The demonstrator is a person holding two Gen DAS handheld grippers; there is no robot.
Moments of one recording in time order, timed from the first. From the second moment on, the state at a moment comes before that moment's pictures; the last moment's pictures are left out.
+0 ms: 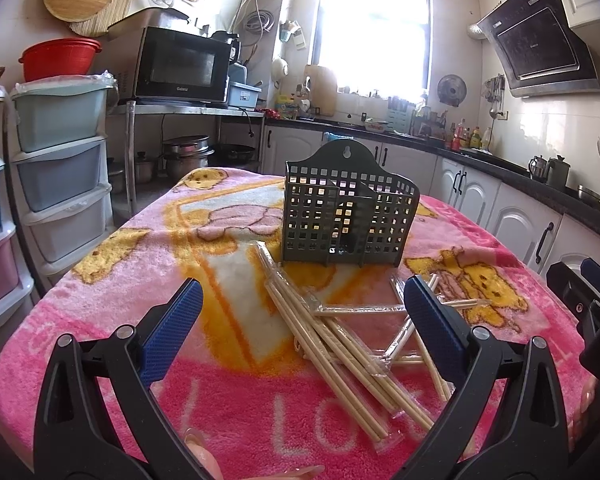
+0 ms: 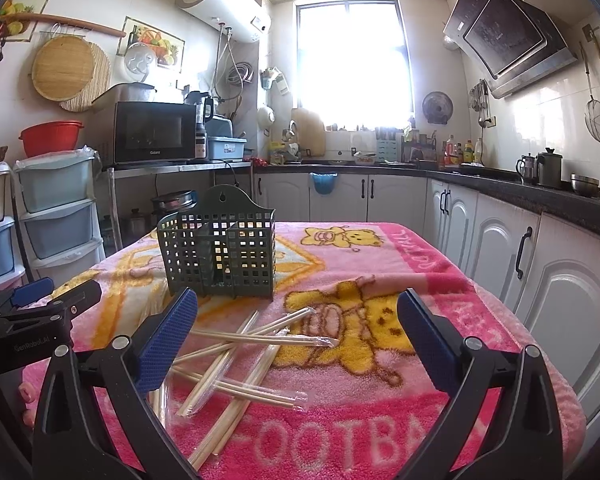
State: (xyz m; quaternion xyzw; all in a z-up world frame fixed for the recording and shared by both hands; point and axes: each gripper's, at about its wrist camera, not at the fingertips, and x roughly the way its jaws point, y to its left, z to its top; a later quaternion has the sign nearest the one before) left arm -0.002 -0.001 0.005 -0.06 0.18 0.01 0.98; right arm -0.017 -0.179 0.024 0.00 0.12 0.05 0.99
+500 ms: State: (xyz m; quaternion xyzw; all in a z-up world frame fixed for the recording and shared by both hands) left arm -0.002 0.001 0.009 -0.06 0.18 0.01 0.98; right arm -0.017 -0.182 0.021 0.00 0.12 0.05 0.99
